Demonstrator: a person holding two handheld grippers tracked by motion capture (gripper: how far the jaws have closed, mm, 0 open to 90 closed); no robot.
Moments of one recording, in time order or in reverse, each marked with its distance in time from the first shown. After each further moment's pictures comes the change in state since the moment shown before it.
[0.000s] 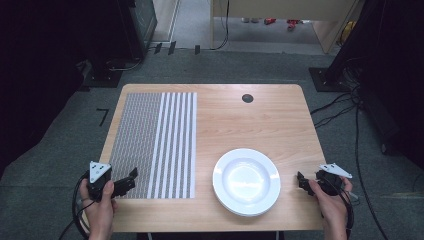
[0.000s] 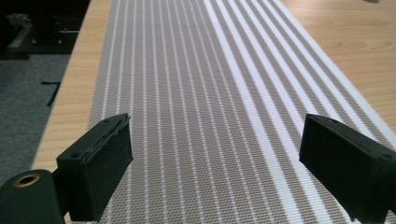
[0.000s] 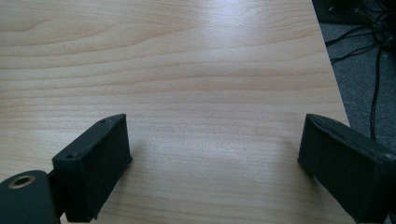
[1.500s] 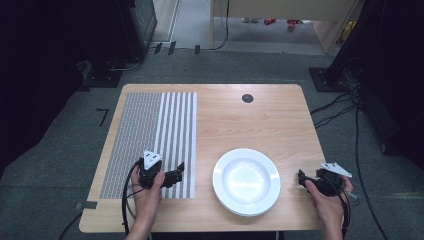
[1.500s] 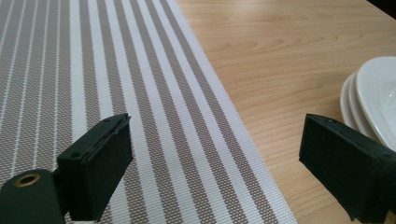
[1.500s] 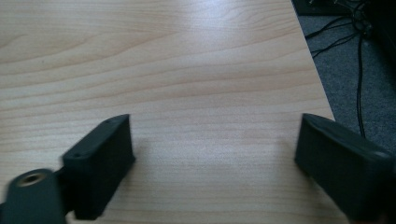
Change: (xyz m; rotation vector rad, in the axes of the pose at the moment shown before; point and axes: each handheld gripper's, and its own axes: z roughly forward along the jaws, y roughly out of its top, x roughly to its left) left arm -0.112 0.015 0.046 0.050 -0.193 0.048; right arm 0.003 0.003 0.001 -0.004 -0.061 0.064
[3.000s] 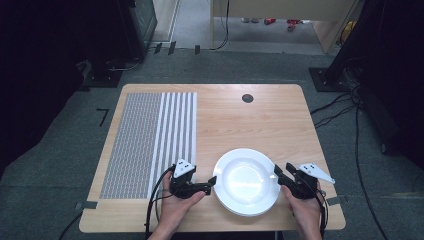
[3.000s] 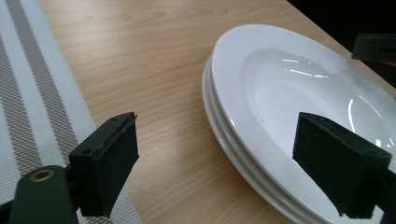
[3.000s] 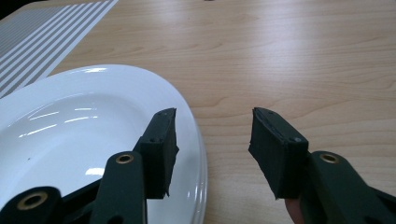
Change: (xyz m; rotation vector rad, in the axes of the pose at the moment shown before) left arm -0.070 -0.015 0.023 0.060 -0.290 0.039; right arm 0.085 0.011 -0.043 -0.163 0.291 0.007
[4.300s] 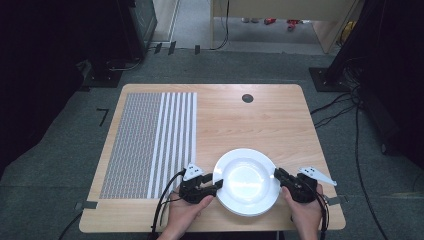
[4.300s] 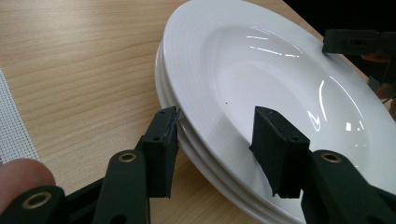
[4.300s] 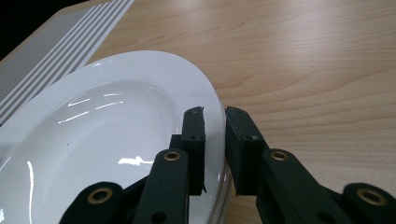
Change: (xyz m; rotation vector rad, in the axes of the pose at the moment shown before) left arm -0.014 -0.011 0.015 0.034 -0.081 -0.031; right arm -0.004 -0.010 -0.002 0.035 0.107 0.094
